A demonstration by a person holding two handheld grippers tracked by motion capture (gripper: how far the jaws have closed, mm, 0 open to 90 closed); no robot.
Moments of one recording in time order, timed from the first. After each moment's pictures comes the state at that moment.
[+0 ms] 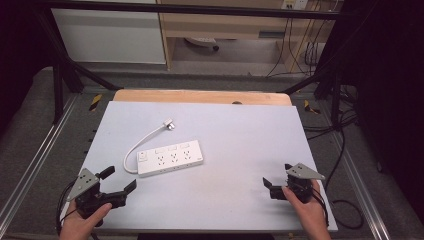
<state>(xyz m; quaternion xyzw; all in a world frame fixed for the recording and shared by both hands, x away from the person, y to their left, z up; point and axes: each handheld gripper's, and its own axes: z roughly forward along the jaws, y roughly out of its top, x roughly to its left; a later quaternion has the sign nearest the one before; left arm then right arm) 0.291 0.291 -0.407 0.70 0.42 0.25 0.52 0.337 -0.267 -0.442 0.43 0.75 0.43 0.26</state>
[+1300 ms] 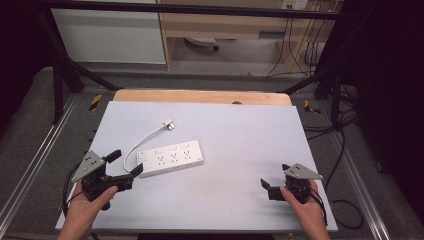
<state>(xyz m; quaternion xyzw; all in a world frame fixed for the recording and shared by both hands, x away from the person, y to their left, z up) 0.320 0.271 -0.370 0.69 0.41 0.25 0.55 0.337 -0.263 -0.442 0.42 0.76 0.43 0.25</state>
